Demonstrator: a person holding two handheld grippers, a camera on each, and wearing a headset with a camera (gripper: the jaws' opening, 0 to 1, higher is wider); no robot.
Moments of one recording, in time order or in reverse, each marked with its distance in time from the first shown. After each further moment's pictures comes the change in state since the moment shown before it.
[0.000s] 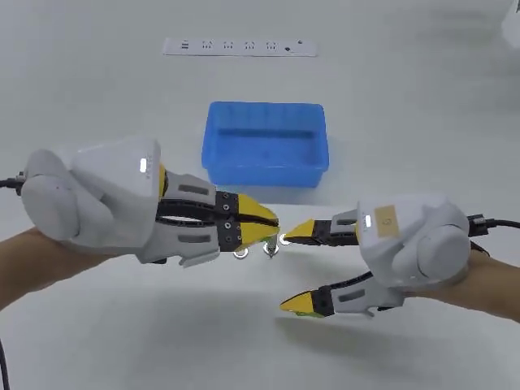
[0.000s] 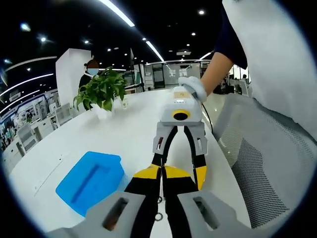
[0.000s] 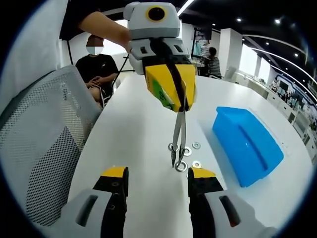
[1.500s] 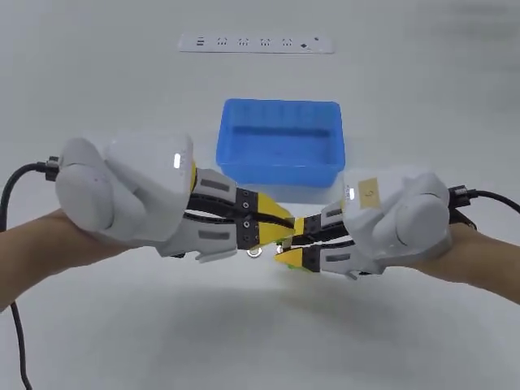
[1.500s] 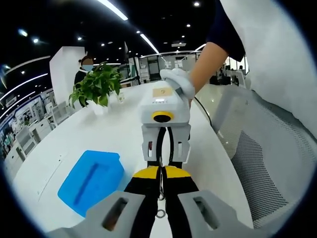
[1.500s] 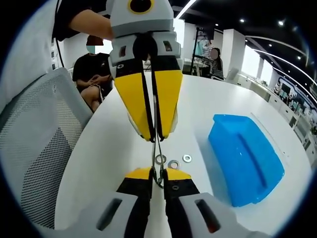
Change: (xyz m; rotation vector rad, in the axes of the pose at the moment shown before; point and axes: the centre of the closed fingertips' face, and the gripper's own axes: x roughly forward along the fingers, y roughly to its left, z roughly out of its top) left arm 0.004 0.000 -0.004 0.037 0.078 -0.024; right arm 0.020 -0.023 0.015 -0.028 0.008 0.010
